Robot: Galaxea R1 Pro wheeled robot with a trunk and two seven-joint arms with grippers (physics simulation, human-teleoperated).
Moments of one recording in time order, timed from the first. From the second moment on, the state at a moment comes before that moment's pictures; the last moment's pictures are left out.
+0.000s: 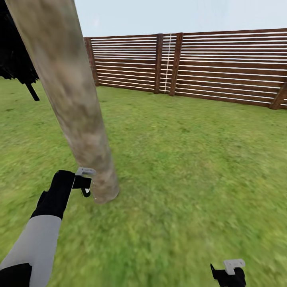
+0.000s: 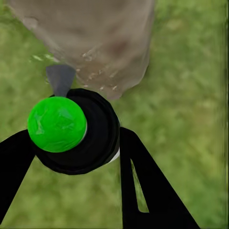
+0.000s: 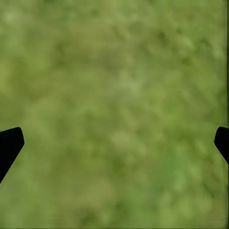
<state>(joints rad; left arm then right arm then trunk) -0.84 0.06 0.18 -1.04 -0.50 0.93 -0.43 -0.42 -0.17 -0.49 -0.14 0.54 -0.43 0.02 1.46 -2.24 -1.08</state>
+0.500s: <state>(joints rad) -0.84 0.05 0.18 -1.04 -0.51 0.93 -0.43 -0.42 -0.16 -0.49 -0.14 0.54 -0.43 0.02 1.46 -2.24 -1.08</state>
